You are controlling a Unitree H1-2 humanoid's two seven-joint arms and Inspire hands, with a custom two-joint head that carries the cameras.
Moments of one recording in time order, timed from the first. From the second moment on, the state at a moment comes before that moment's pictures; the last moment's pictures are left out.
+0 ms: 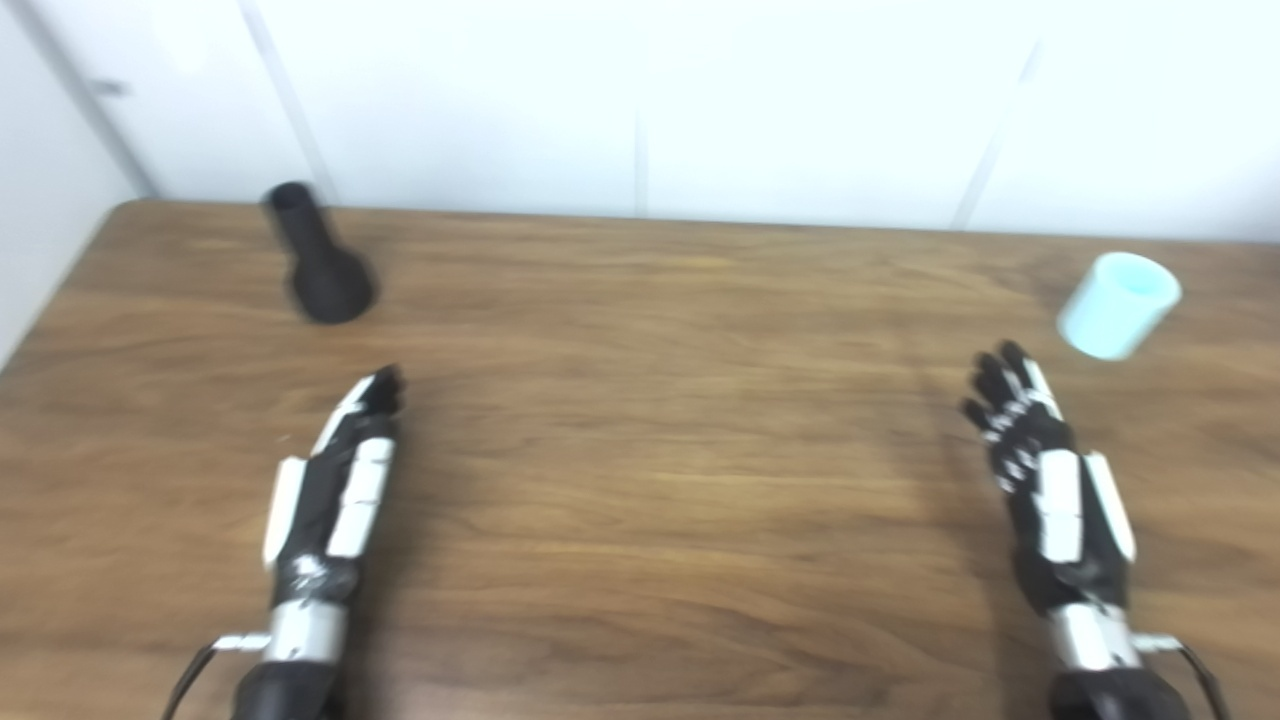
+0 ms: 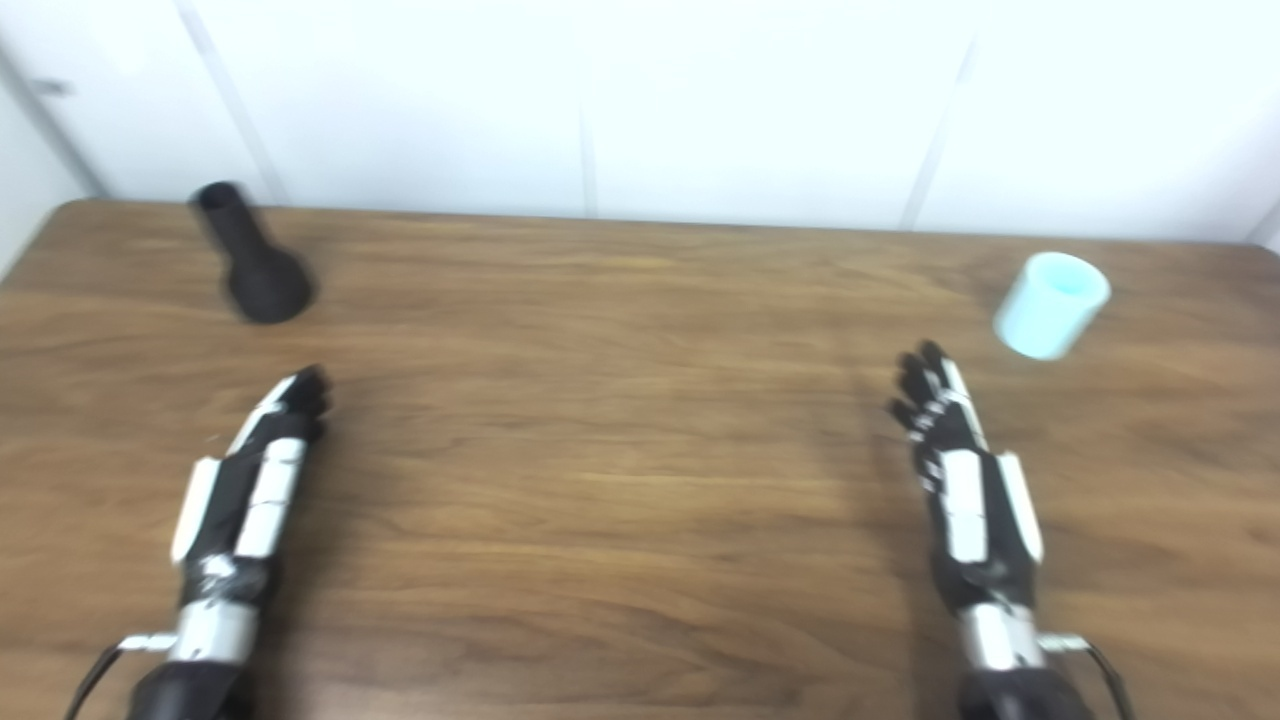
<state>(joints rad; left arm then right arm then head) 0.19 0.09 0.15 -0.22 0.04 -0.06 -0.05 0.09 -0.12 -0.08 -0.07 0.14 -0.21 0.12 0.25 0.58</state>
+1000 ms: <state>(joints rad) 0.18 0.08 0.12 -0.19 0.11 -0.15 0.04 0.03 -0.17 -0.11 0.03 0.19 -0.27 0.15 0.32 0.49</state>
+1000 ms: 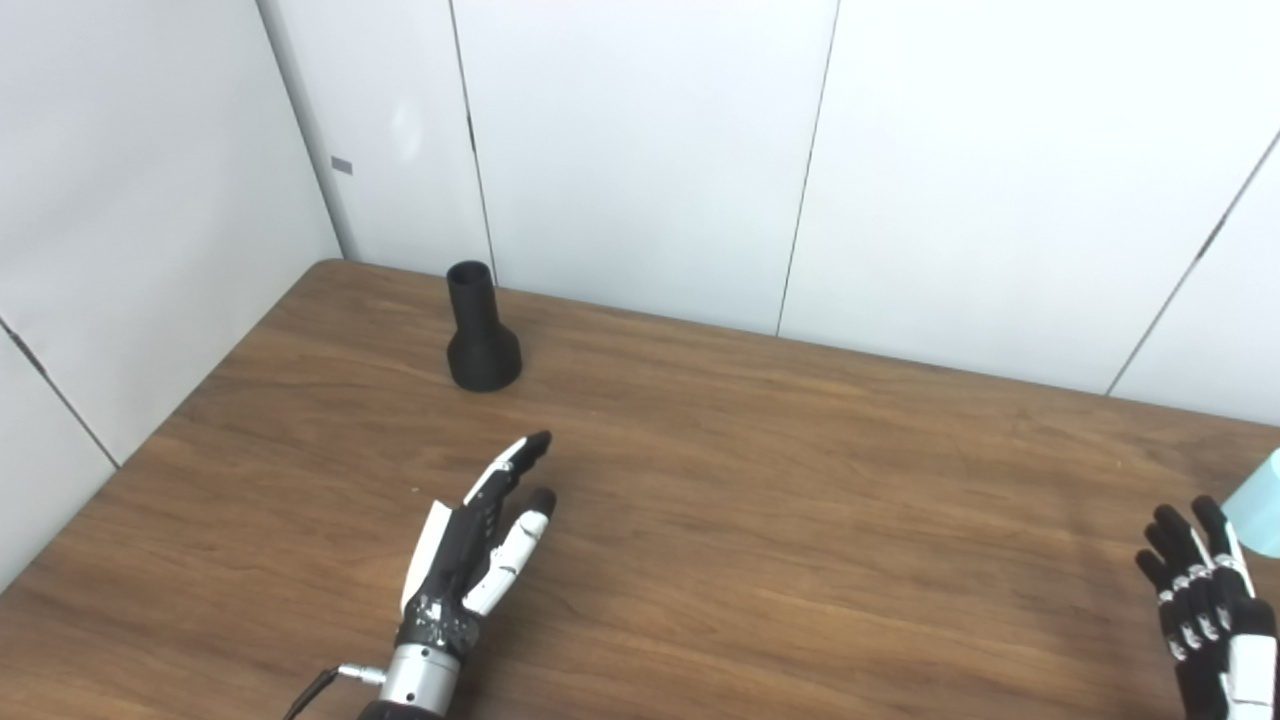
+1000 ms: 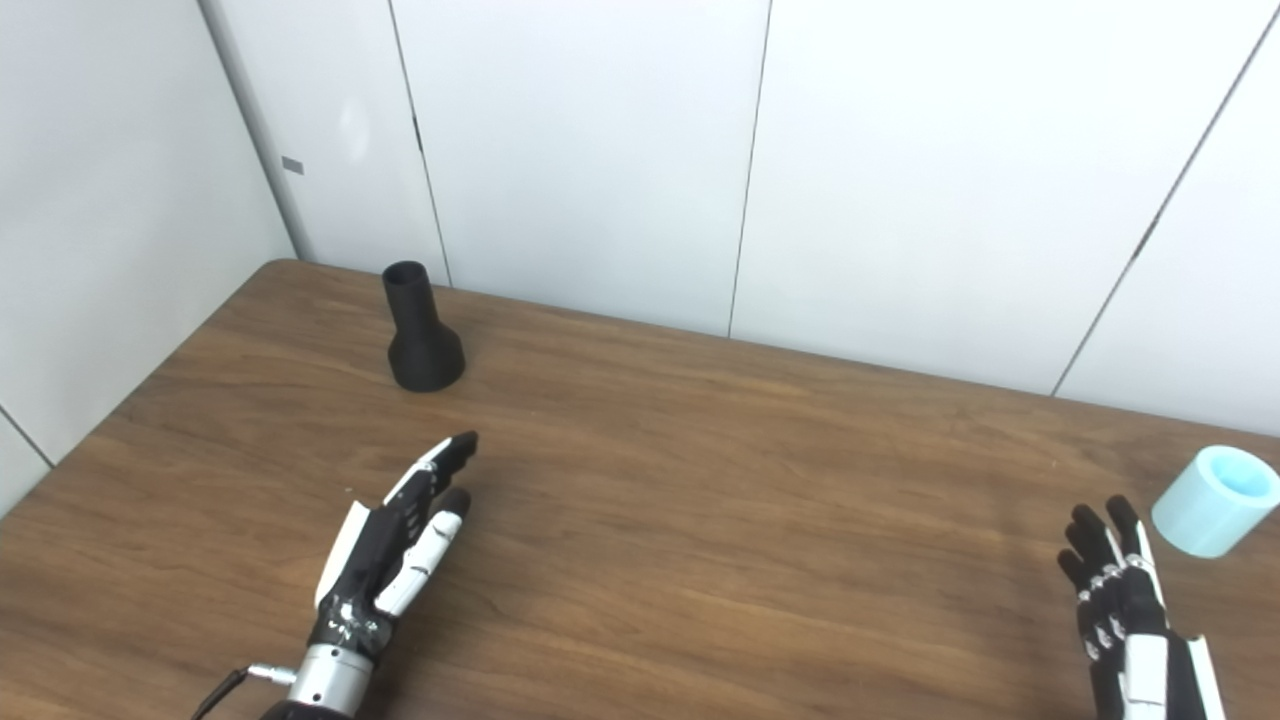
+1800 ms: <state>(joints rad) -0.06 0.26 0.30 -0.10 0.16 0.06 0.11 -0.02 -0.17 -0.13 0.09 0.14 -0.30 0.13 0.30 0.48</state>
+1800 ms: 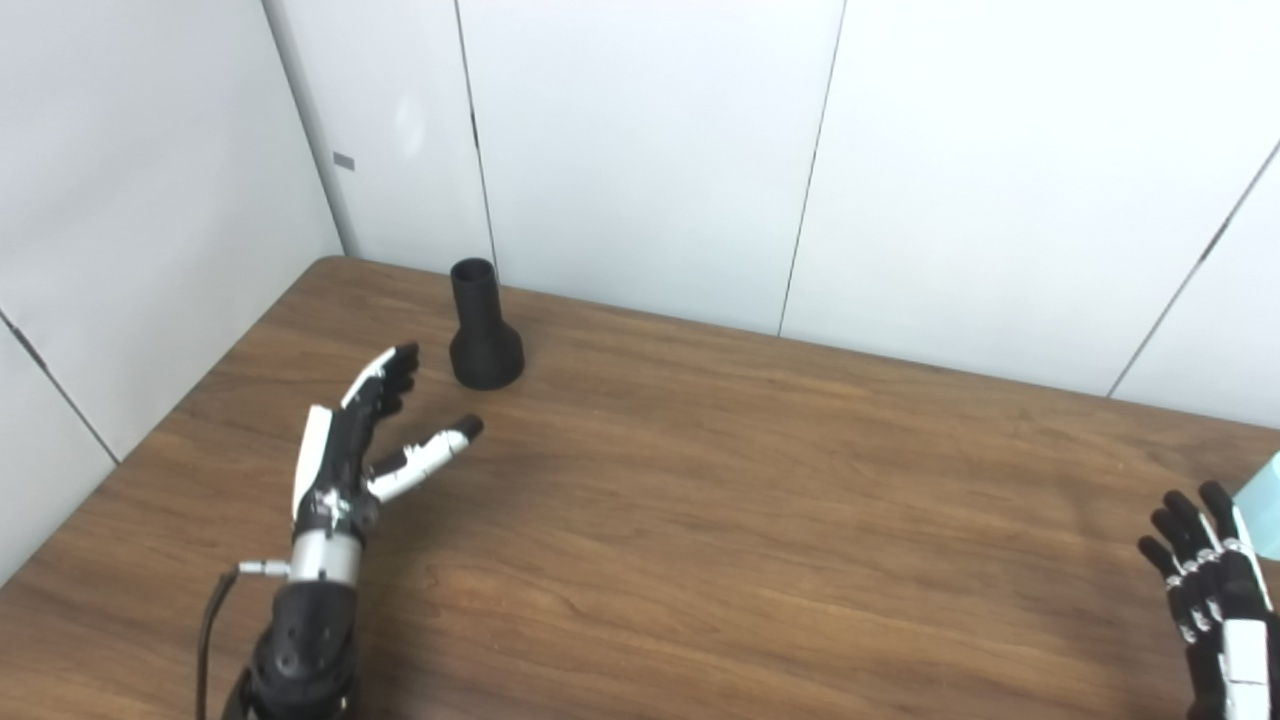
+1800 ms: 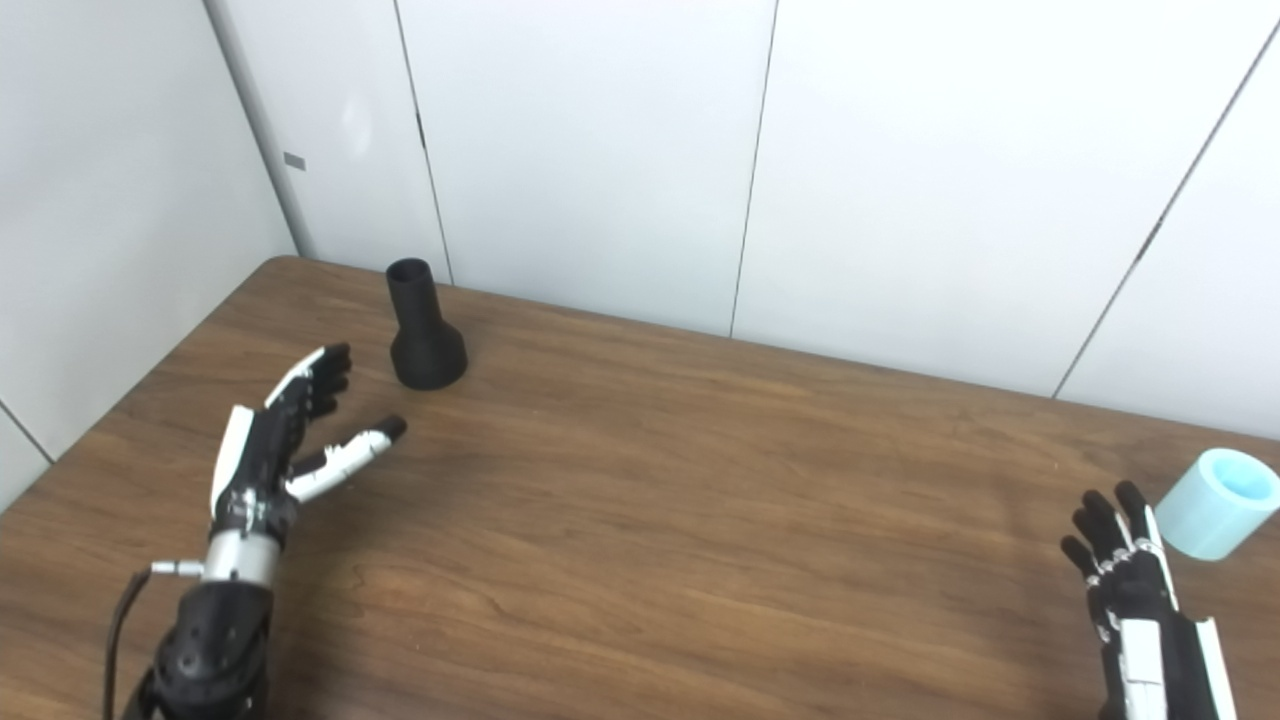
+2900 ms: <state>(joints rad) -0.51 0.55 0.04 0.49 0.37 0.16 0.08 -0.02 -0.16 -0.13 0.09 0.05 -0.33 0.11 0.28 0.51</state>
